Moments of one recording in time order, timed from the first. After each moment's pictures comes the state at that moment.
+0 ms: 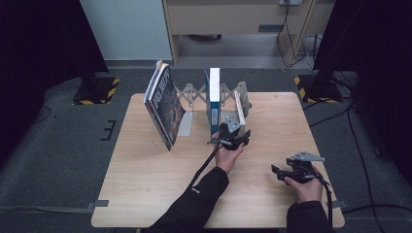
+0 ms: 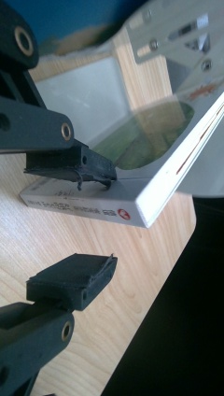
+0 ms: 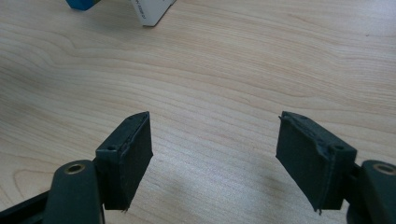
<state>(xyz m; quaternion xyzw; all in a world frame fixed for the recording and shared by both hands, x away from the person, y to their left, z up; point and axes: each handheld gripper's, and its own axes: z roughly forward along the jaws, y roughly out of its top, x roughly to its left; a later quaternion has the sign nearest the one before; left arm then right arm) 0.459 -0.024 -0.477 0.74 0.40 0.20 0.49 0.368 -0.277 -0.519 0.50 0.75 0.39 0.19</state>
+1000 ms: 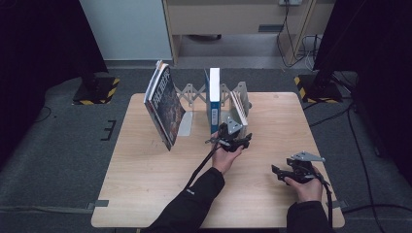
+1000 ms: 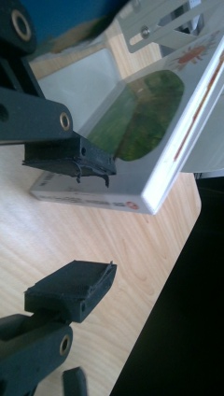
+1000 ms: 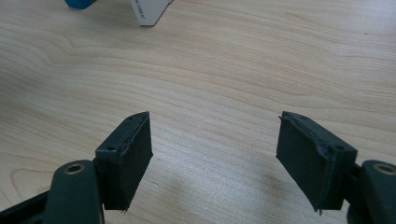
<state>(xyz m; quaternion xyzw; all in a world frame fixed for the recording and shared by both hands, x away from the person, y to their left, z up) 0.447 -0.012 -0.468 0.77 0.37 0.19 0.49 0.367 -0.277 -0.519 0.51 0.75 0.39 0.19</state>
